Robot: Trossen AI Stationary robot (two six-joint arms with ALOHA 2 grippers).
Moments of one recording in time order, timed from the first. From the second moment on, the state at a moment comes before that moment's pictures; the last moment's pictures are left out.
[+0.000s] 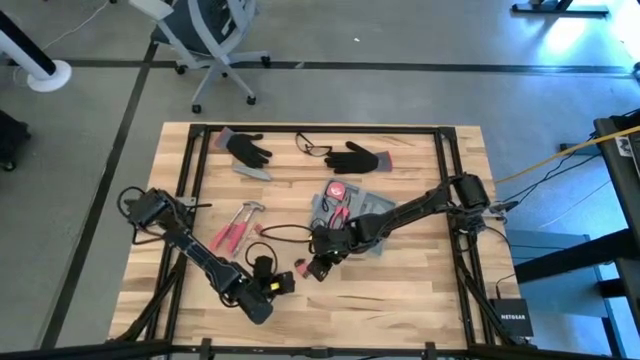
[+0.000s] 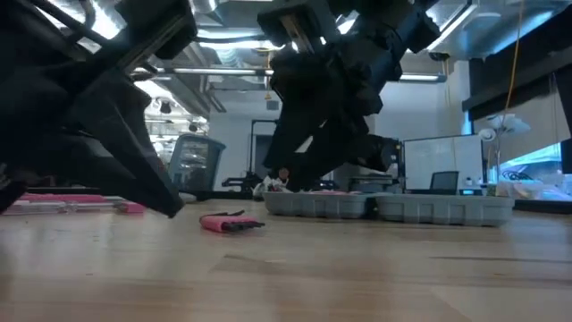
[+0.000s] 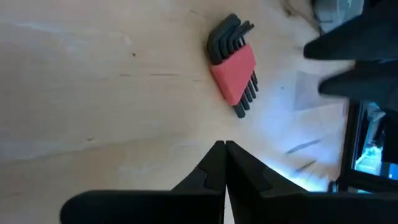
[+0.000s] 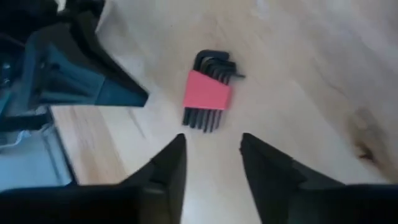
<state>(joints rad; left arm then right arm) -0.68 1.94 0.93 0.00 -0.70 -2.20 0.24 1.99 1.27 -0.21 -0.16 0.97</state>
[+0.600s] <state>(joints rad) -0.66 1.94 0.93 -0.01 -0.72 -2.12 0.15 2.06 1.26 -0.09 -0.31 0.86</state>
